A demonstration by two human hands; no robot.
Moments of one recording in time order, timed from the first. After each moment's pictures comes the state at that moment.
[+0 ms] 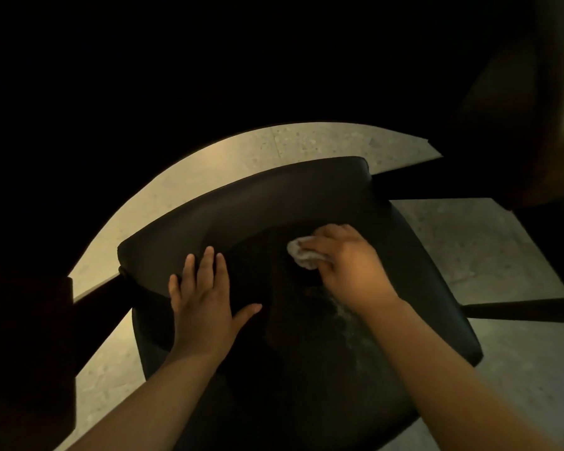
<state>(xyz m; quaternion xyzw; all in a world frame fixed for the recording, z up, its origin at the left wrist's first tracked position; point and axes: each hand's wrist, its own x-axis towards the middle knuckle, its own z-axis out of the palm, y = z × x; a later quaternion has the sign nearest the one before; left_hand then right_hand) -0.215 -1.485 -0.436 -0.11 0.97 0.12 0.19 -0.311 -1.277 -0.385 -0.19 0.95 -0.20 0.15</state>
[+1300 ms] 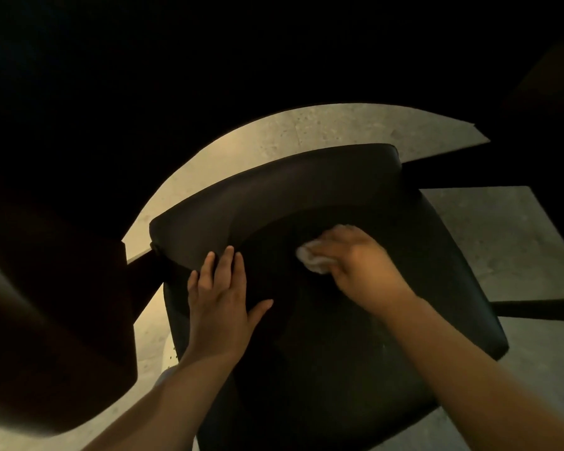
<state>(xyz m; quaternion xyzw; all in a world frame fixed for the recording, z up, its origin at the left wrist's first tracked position) -0.182 -1.501 -0.433 -0.10 0.97 0.12 0.18 -0.290 -1.294 -0.388 -0.26 0.92 -0.19 0.22</state>
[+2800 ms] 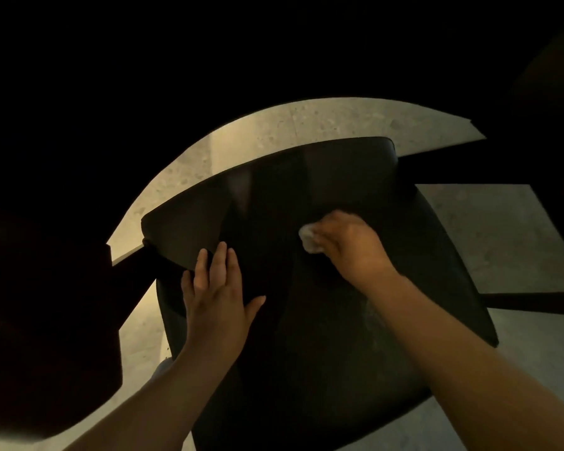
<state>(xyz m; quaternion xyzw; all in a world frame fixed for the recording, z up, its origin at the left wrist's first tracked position) -0.187 -1.491 -0.421 -0.11 0.96 0.10 0.22 -0.316 -1.295 -0.419 -0.18 0.94 -0.18 0.23</state>
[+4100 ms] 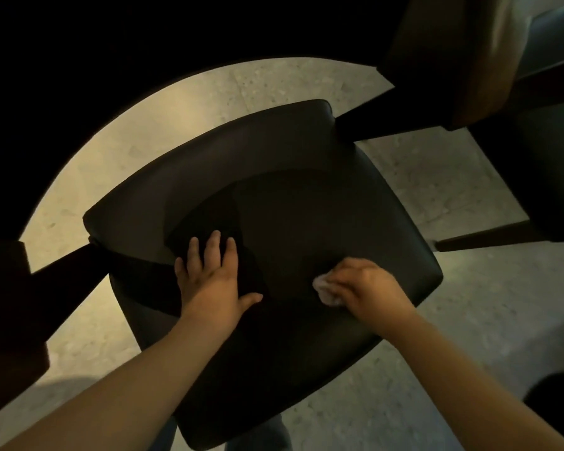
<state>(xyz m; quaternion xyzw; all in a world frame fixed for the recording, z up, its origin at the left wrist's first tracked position) -0.197 -1.442 -0.412 -0.05 0.94 0.11 0.33 -0.203 -1.185 -0.394 -0.13 0.92 -0.23 0.29</state>
